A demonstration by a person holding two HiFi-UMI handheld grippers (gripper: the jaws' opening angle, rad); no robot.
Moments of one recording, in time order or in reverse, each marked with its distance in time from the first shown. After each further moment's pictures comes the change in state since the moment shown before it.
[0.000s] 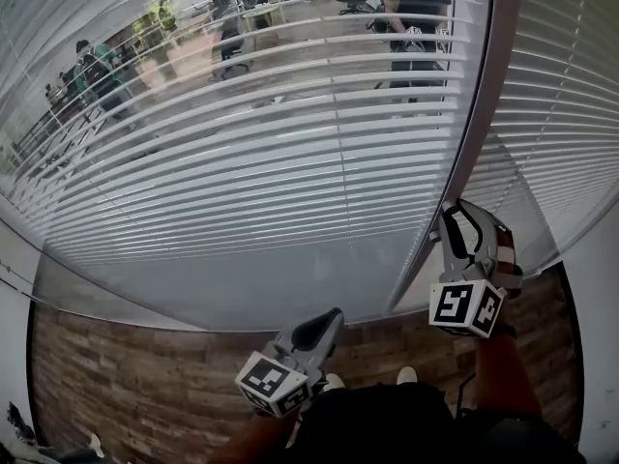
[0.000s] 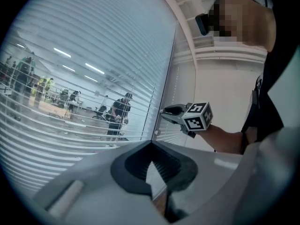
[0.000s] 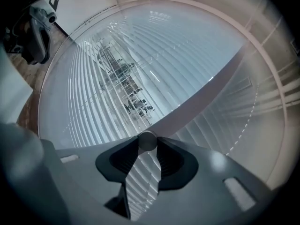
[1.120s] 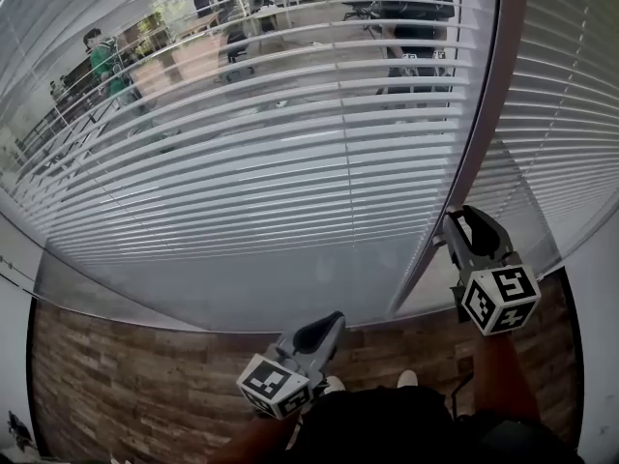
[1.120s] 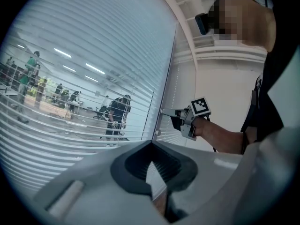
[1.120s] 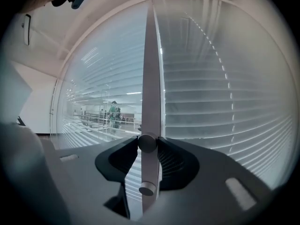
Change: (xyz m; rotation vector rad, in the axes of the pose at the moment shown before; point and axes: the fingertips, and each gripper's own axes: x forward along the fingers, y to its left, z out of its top) left arm -0.001 0.001 0.005 -0.004 0.010 0.024; right arm 0.000 -0.013 0.001 0.935 -0.156 0.248
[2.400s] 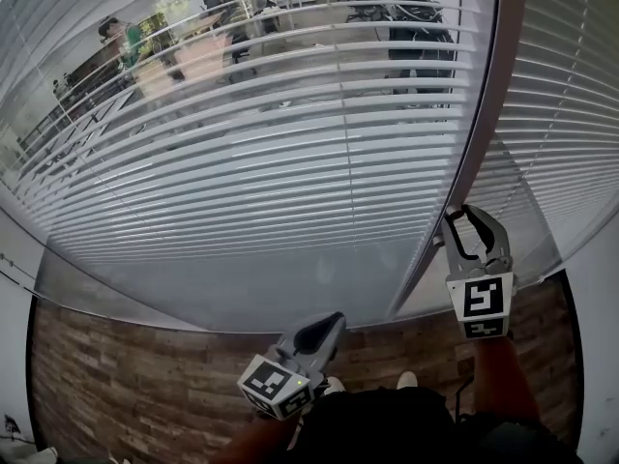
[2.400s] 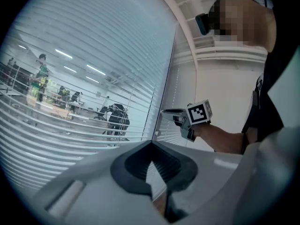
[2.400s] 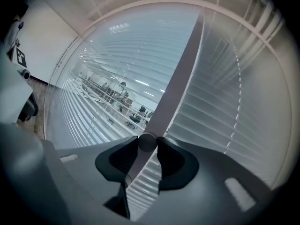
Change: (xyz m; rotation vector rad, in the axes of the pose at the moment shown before) left arm -0.003 -0.006 -0.005 -0.005 -0.008 -0.003; right arm -0.001 0.008 0.001 -0.455 0.069 -0.125
